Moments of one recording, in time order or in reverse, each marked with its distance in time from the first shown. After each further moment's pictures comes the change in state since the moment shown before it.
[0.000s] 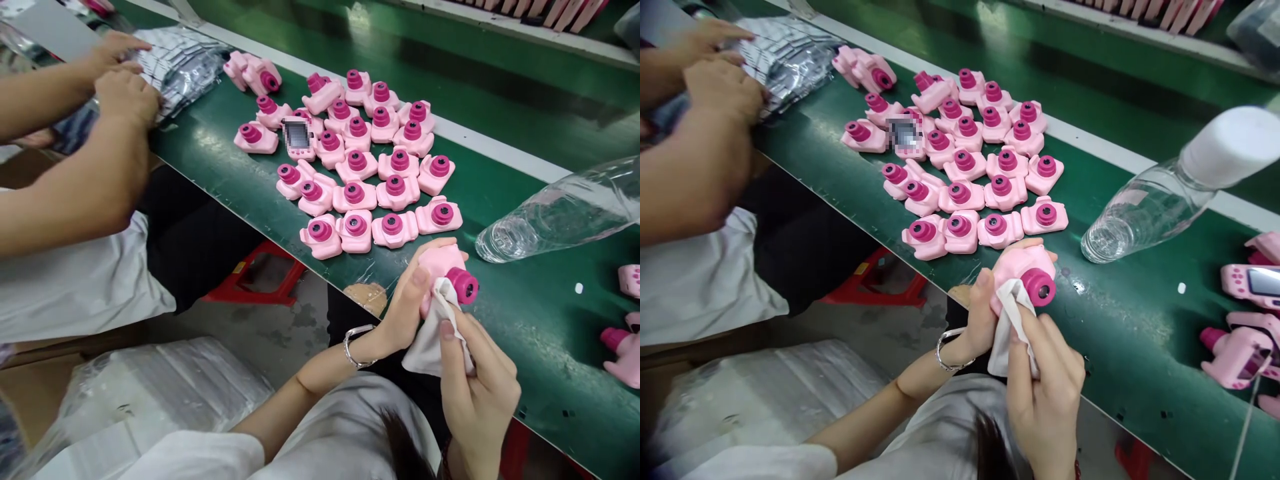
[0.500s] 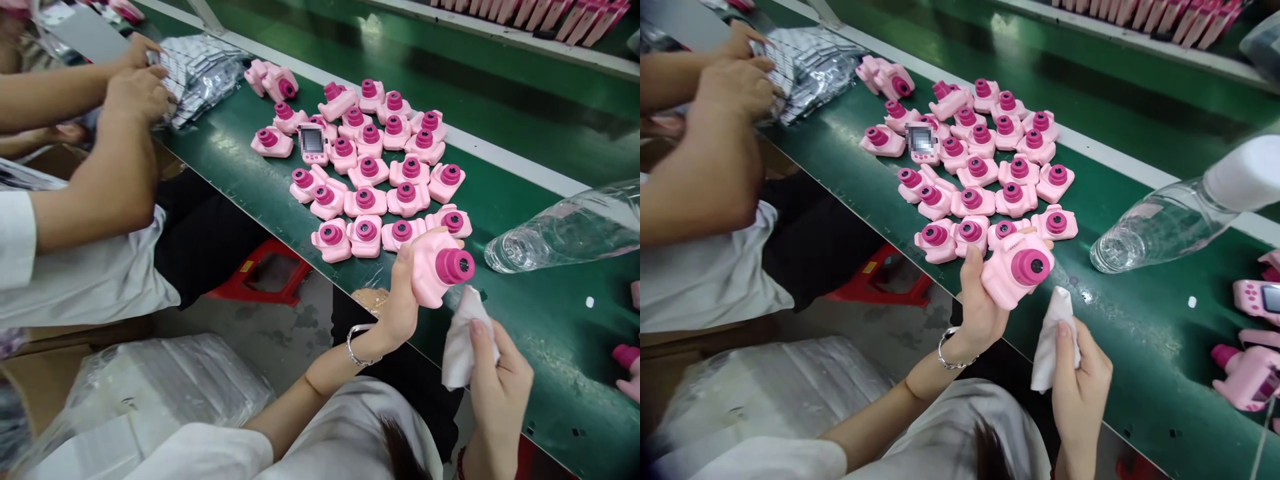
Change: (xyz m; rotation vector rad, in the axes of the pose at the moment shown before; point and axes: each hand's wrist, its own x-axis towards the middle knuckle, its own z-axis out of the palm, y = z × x) left_hand 0.007 0.038 0.021 -0.285 0.196 0.099; right_hand -0.007 0.035 -0.007 0.028 0.089 0.541
